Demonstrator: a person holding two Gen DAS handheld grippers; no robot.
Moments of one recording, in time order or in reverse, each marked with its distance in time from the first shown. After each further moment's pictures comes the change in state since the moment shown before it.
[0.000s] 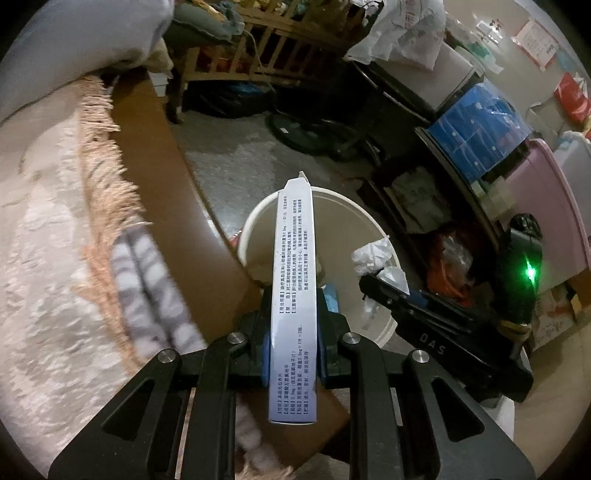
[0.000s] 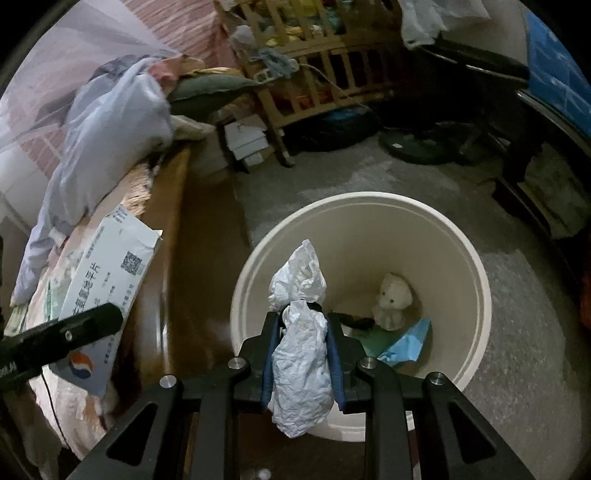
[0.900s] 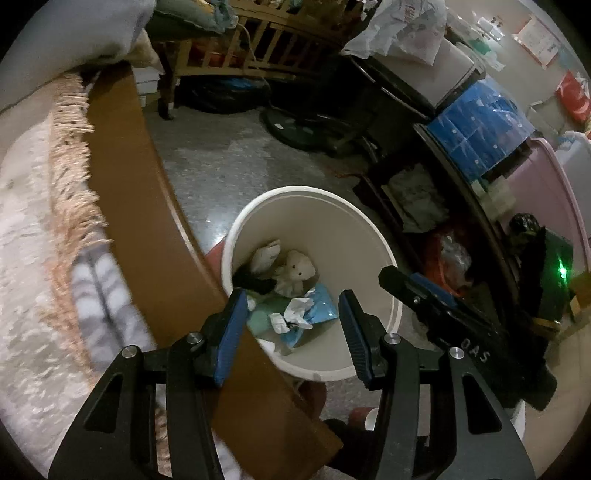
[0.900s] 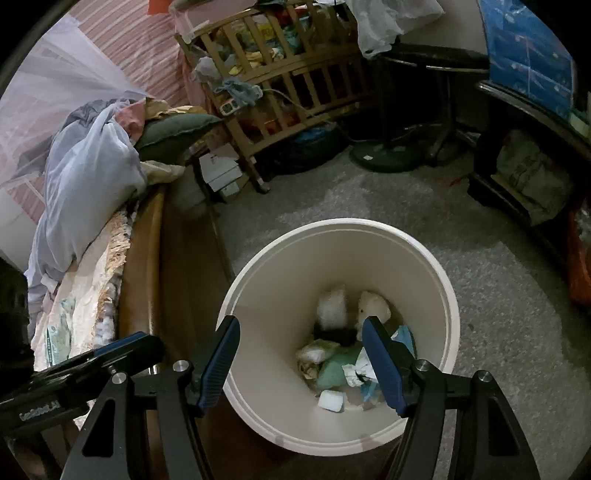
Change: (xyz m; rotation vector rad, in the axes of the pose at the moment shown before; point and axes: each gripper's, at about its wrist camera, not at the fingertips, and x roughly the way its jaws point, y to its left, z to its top) left arm 0.018 -0.005 0.008 -0.003 0.011 -0.005; right arm -0.016 -0.024 0.015 0.116 -0.080 -0.035
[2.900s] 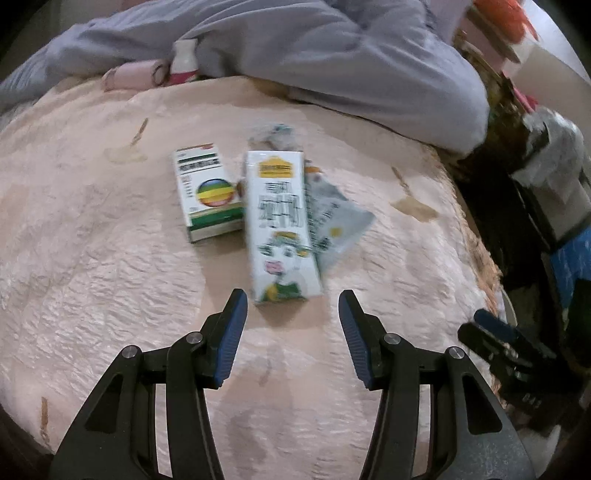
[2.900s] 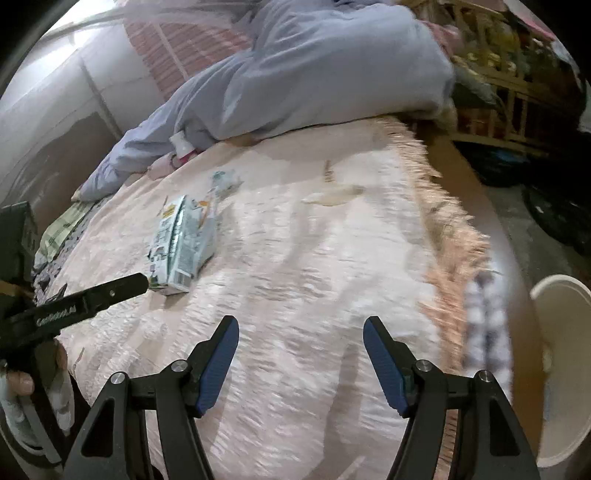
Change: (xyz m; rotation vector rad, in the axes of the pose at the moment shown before) left arm -0.225 0.276 -0.113 -0.445 -0.240 0.416; right arm 0.042 0.302 -0.085 -0.507 0.159 0.324
